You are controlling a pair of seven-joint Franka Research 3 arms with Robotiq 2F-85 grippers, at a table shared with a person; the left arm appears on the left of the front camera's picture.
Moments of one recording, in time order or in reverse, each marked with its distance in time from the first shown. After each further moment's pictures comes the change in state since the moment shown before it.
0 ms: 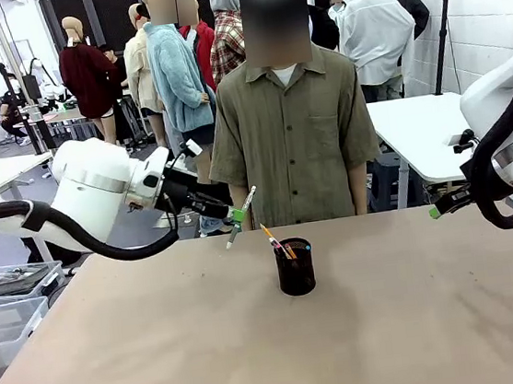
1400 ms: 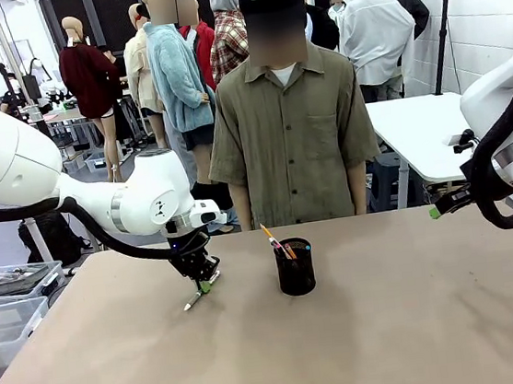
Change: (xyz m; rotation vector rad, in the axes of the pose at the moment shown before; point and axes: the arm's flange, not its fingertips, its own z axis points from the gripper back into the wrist) left arm -0.068 0.049 -0.068 0.627 0.816 0.637; right arm 0.000 0.000 0.000 0.000 0.000 0.000
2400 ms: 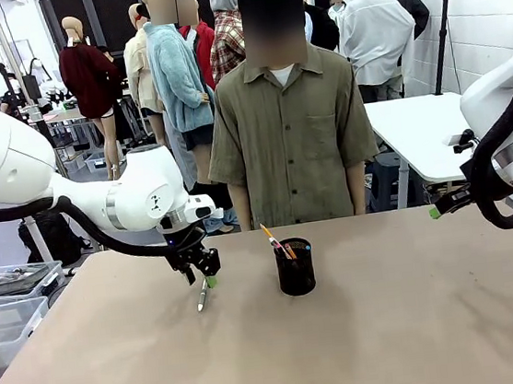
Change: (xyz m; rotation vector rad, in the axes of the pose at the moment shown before) left arm 0.000 0.008 0.009 -0.041 -0.019 0.006; right arm 0.000 0.000 0.000 0.000 0.000 0.000
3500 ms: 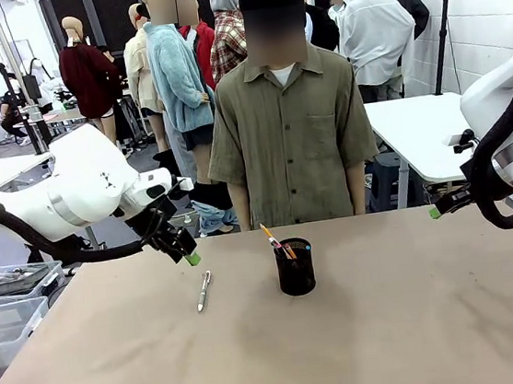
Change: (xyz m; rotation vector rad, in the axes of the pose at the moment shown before) left arm -0.058 0.015 0.076 -0.133 -0.223 -0.132; right arm 0.000 0.000 0.000 0.000 0.000 0.000
